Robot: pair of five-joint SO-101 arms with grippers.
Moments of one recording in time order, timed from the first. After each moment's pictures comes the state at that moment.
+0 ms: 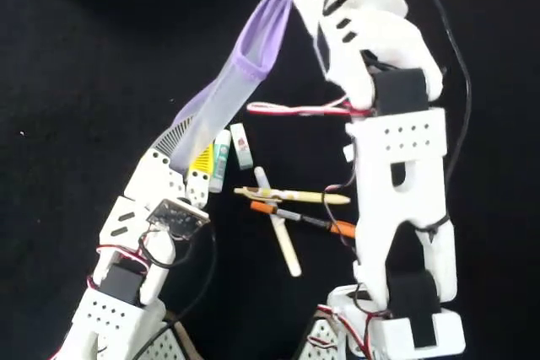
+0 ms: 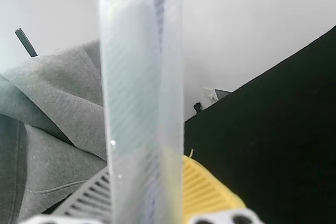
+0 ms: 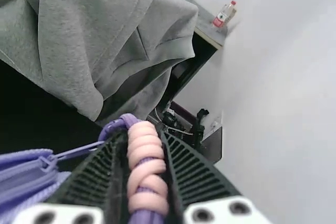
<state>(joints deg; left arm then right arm) 14.2 -93.6 96.7 0.4 -25.6 -4.8 -11.7 -12.1 42.9 32.1</state>
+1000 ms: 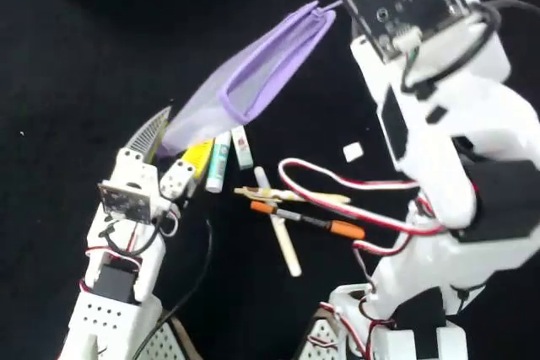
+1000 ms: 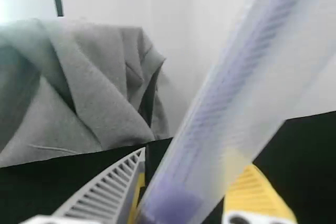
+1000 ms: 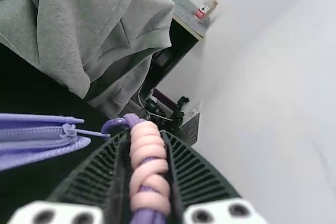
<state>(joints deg) 7.2 -94.4 96.7 0.4 -3.1 -3.2 -15.6 -53.8 89.3 34.8</state>
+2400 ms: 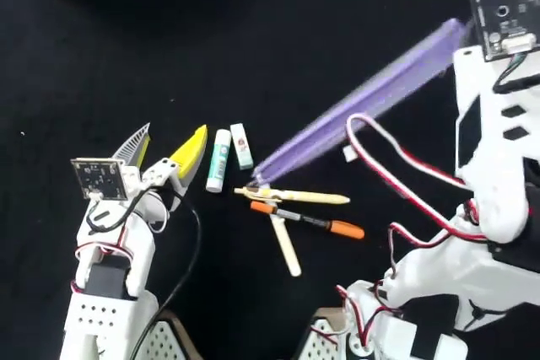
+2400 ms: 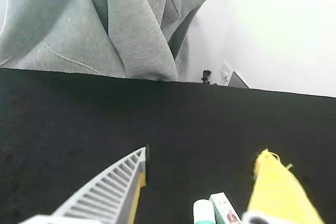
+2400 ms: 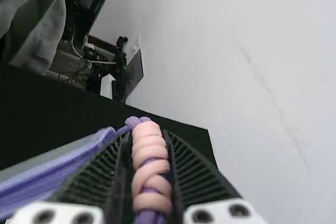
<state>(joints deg) 1.7 -93.8 93.1 15.3 8.3 19.5 -15.8 -58.2 97.3 32.4</state>
